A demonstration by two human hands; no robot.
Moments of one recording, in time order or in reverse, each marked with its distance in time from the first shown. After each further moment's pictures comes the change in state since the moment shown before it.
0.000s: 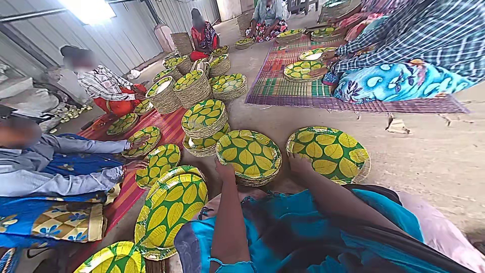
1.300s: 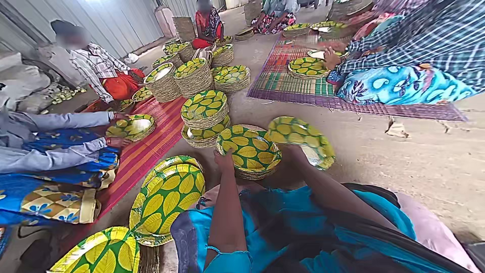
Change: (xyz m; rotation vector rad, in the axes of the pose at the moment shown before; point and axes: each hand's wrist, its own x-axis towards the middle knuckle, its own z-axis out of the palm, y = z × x) left_hand -0.002 0.002 -0.001 -0.180 0.002 0.027; right_hand 0.006 -0.004 -0.014 0.092 0.285 -0.383
